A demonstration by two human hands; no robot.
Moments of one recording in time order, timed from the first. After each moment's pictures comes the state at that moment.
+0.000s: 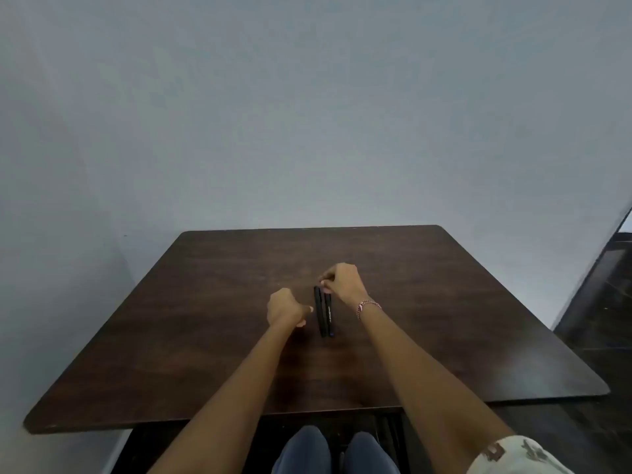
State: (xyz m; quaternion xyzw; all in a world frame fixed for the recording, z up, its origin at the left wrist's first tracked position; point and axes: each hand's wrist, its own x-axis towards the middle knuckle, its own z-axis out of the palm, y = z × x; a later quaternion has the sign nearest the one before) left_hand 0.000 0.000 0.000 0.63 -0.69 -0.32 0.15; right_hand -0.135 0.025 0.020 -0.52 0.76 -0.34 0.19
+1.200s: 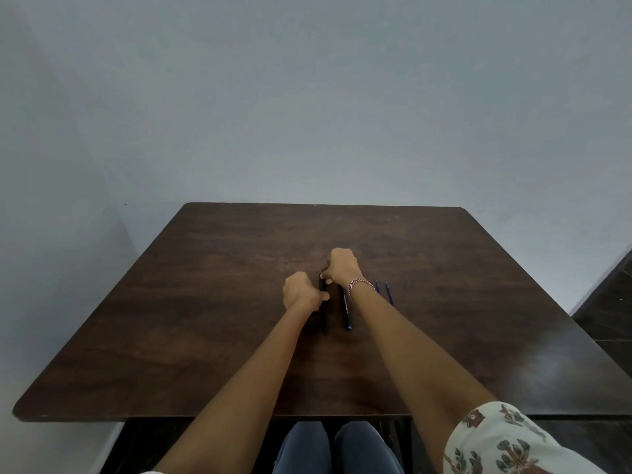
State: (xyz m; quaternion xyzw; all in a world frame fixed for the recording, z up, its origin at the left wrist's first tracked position) left_hand -0.018 -0.031 -0.019 0.64 -0.66 -0.37 0.16; right_hand -0.130 -0.043 -0.007 -0.53 0.81 -0.17 0.17
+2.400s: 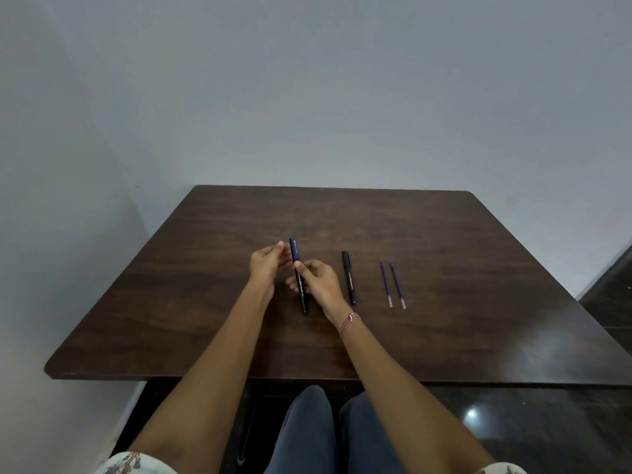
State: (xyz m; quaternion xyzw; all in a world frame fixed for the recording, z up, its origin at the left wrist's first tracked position) left_hand 0.046 -0.052 -0.027 0.47 -0.40 -0.63 0.47; right_hand -0.049 0.017 -0.055 -0.40 0.57 -0.58 0.43
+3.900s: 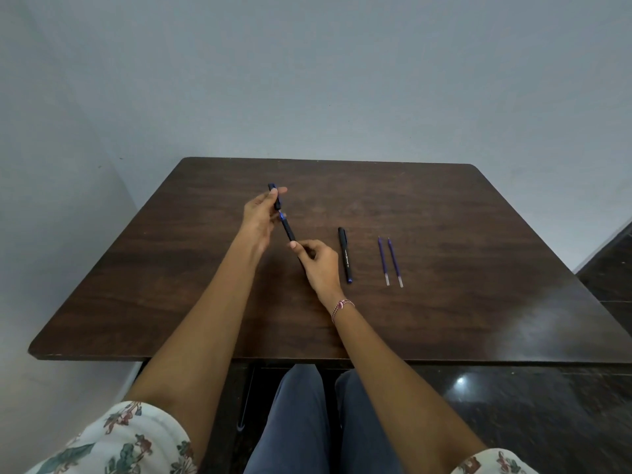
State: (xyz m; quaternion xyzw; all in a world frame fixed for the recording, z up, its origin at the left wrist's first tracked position) left_hand 0.037 -0.075 0.007 0.41 -0.45 -0.64 0.48; right_hand -0.052 0.018 -0.071 -0.46 0.64 -0.56 0.25
